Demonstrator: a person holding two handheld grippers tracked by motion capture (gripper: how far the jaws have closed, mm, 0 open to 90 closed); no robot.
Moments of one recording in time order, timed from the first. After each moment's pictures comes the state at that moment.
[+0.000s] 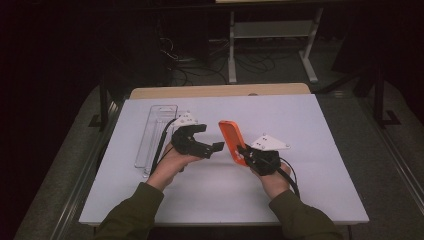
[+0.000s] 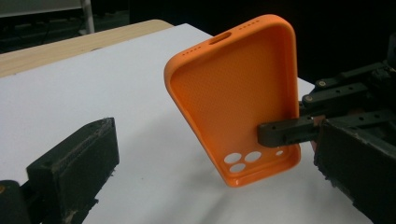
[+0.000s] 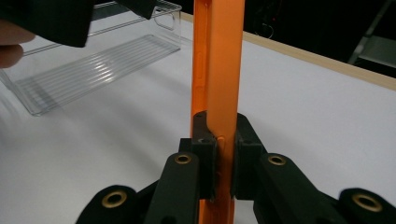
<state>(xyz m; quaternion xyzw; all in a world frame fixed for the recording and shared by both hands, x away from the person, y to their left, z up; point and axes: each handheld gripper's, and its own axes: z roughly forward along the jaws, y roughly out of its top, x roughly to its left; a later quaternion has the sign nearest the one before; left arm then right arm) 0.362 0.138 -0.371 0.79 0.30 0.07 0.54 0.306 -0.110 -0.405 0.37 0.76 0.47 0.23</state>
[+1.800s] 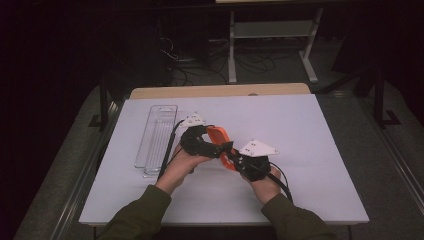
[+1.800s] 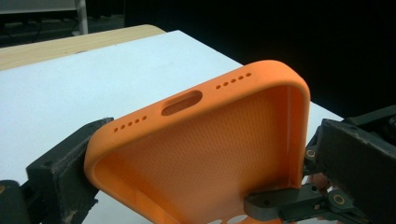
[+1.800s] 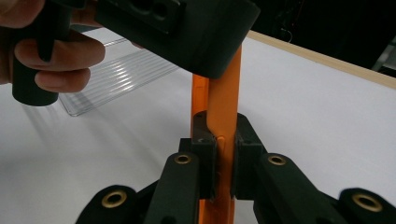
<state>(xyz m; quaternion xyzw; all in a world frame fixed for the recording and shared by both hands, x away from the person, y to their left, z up) 0.361 0.117 -0.375 0.77 0.31 0.06 0.55 0.294 -0.084 -0.406 0.35 0.77 0.48 0.22</state>
